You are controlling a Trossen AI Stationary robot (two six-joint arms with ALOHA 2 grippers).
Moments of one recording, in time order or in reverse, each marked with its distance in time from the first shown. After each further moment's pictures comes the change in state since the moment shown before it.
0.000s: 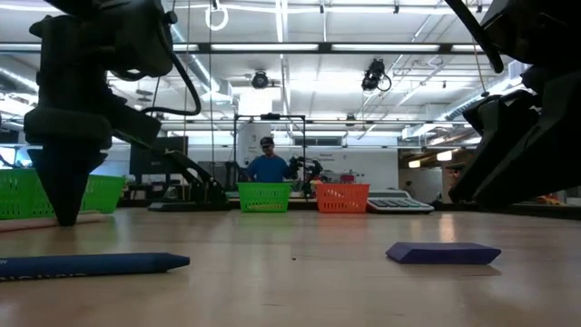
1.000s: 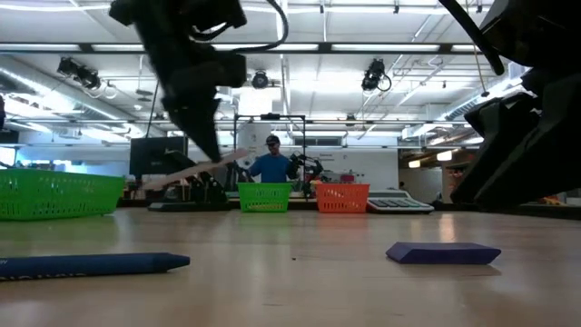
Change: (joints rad) left arm 0.207 0.008 0.280 0.099 -0.239 0.485; right arm 0.000 0.000 0.000 -0.010 0.000 0.028
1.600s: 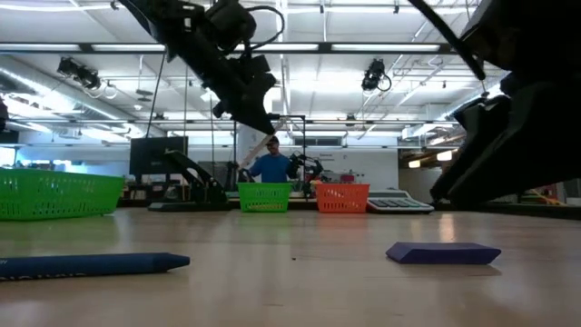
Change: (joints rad) left arm 0.400 -0.003 0.004 0.488 -0.007 0.327; right arm -0.032 0.000 0.000 0.000 0.032 -0.027
